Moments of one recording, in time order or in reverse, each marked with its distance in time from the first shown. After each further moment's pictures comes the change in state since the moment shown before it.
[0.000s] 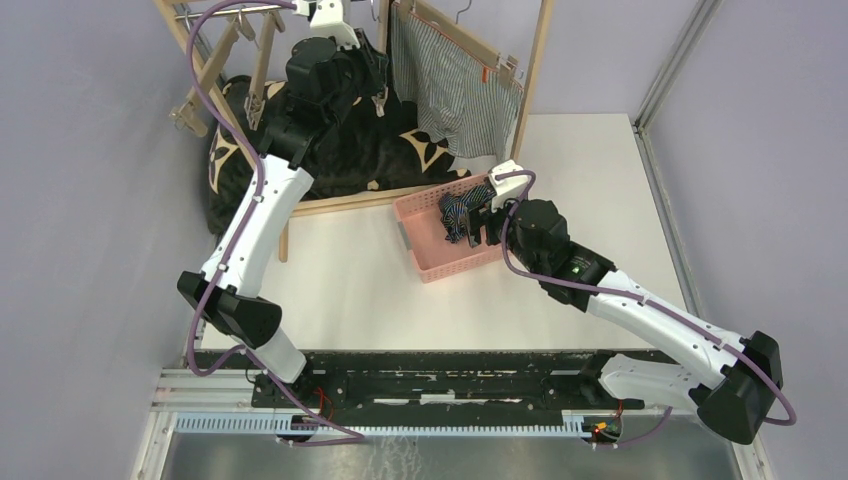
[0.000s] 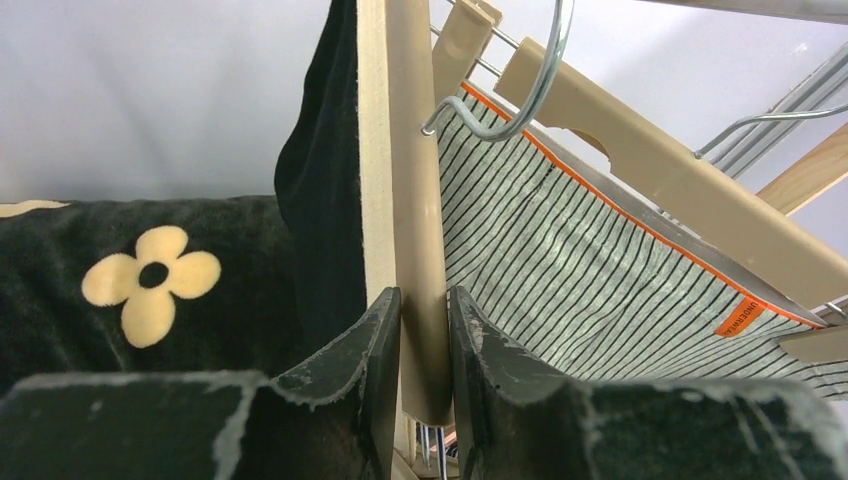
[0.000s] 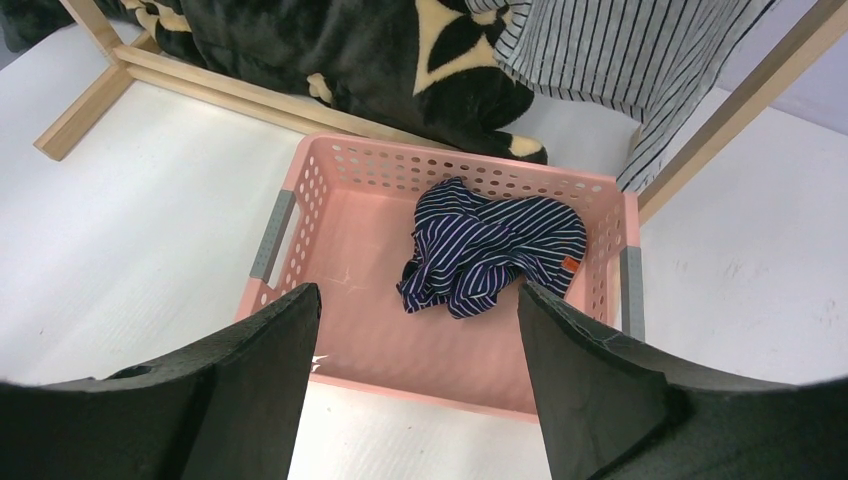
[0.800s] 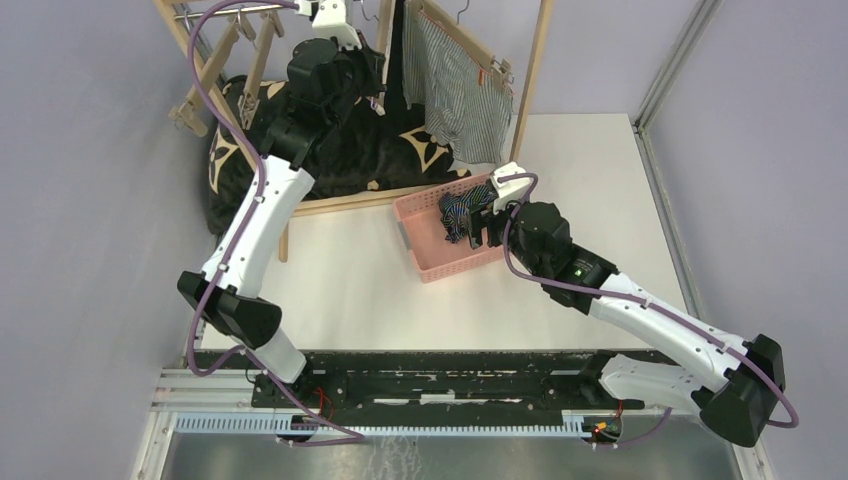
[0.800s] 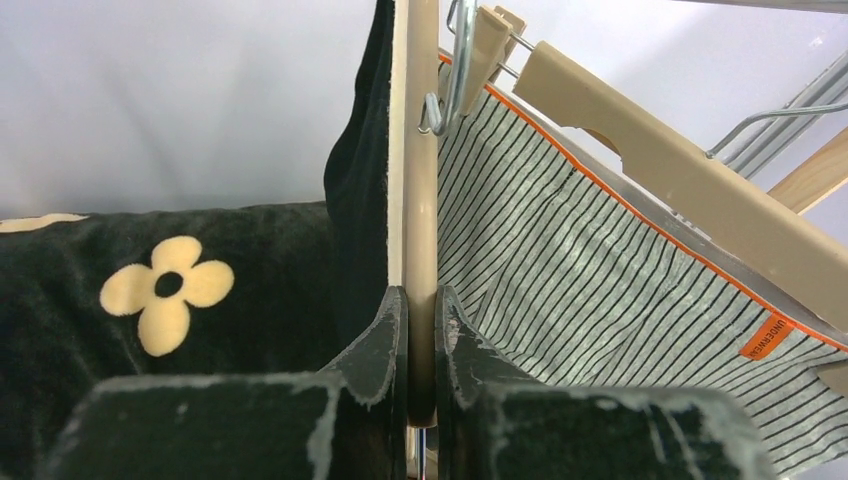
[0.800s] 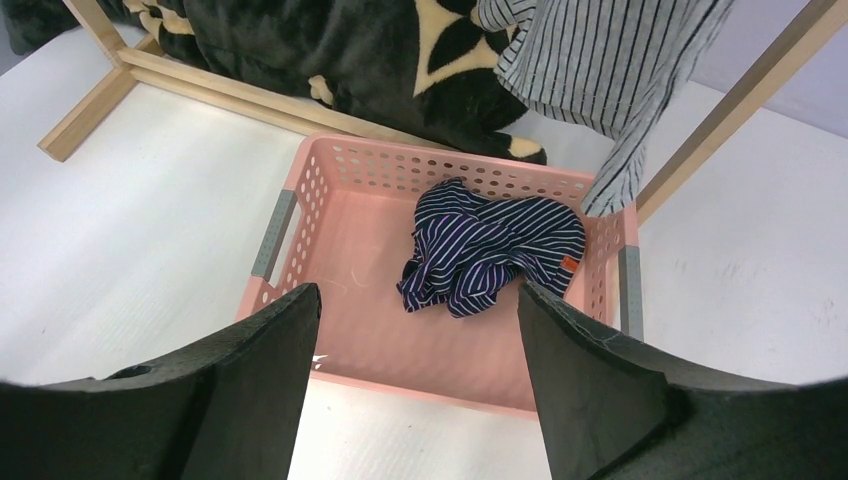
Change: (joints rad) left arm -0.001 -0.001 -0.012 0.023 -0.008 0.023; right arm 0.006 -0.018 -0.015 0.007 0.003 -0.002
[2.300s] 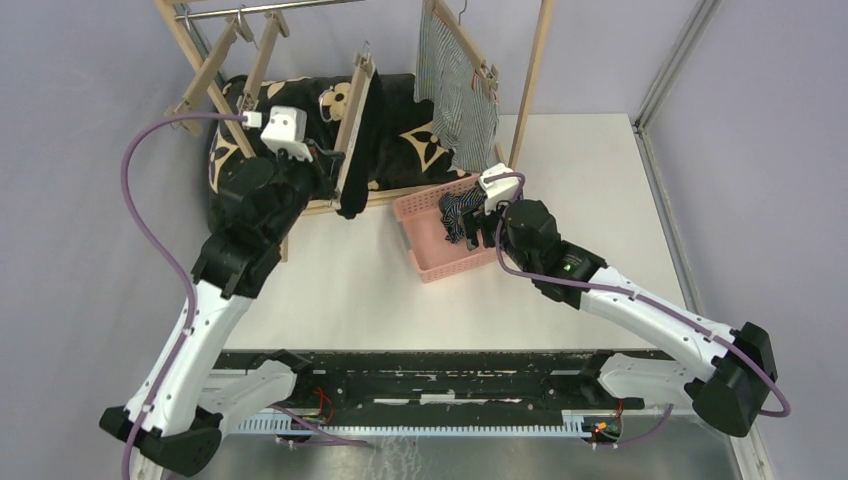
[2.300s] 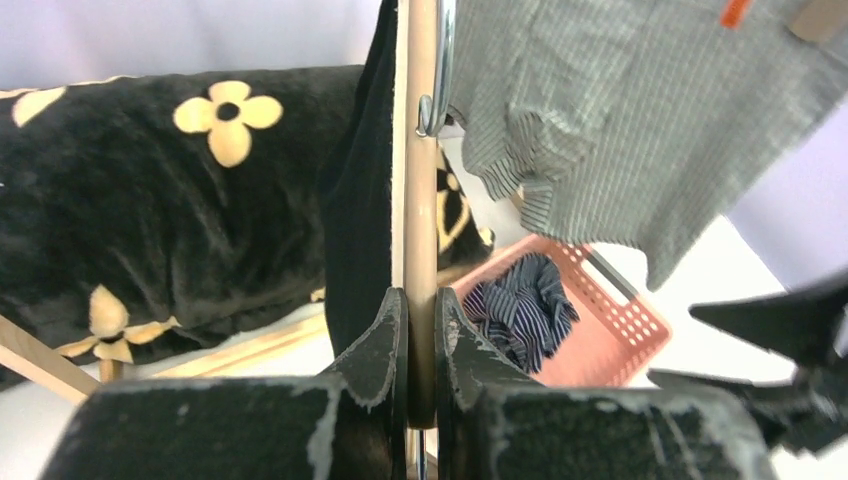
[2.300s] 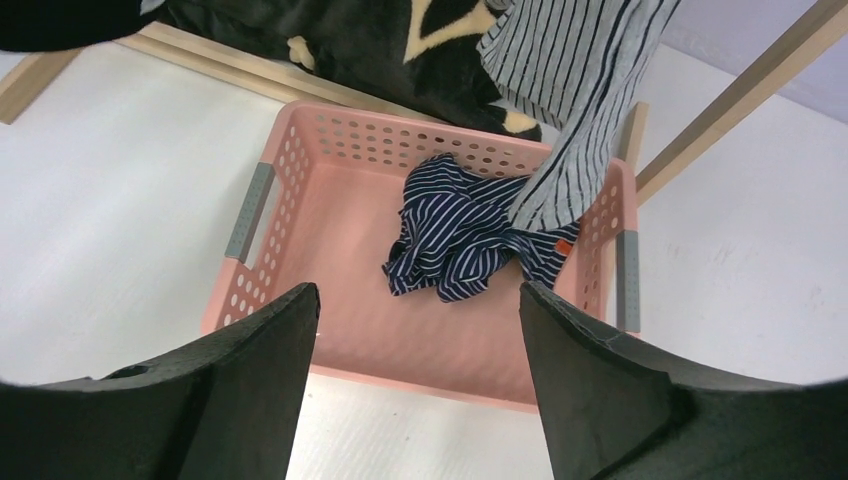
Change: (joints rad) left arm 0.001 -0.642 -0.669 -0.032 0.053 0.088; right arm 0.005 0.061 0.005 -0.009 0.015 -0.019
